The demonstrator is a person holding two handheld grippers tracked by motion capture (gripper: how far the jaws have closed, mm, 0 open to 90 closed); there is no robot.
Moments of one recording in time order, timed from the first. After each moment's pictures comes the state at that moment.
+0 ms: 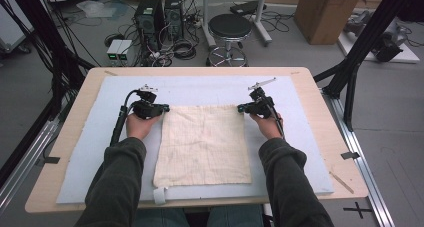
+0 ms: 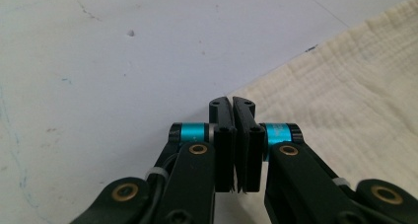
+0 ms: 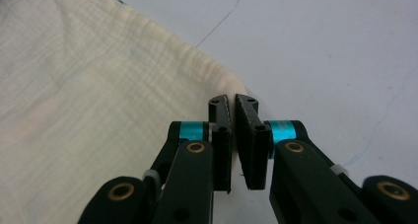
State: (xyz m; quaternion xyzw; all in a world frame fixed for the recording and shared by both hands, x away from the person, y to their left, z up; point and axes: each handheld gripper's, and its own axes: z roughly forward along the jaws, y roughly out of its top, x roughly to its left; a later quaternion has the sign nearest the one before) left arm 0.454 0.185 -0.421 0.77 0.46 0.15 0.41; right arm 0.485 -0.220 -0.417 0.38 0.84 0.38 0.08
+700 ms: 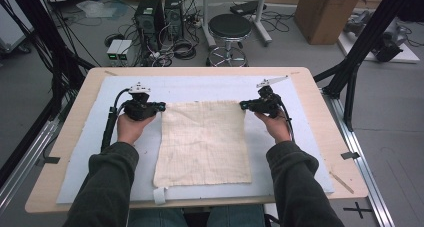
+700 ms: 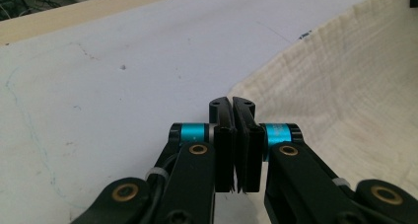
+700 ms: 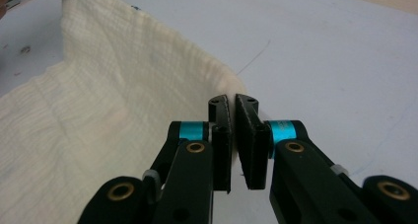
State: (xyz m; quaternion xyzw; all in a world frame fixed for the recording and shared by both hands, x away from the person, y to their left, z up) left arm 0.422 0.196 -0.391 0.77 0.41 0.17 0.45; right arm 0.464 -0.234 -0.387 0.34 0.83 0.44 0.07
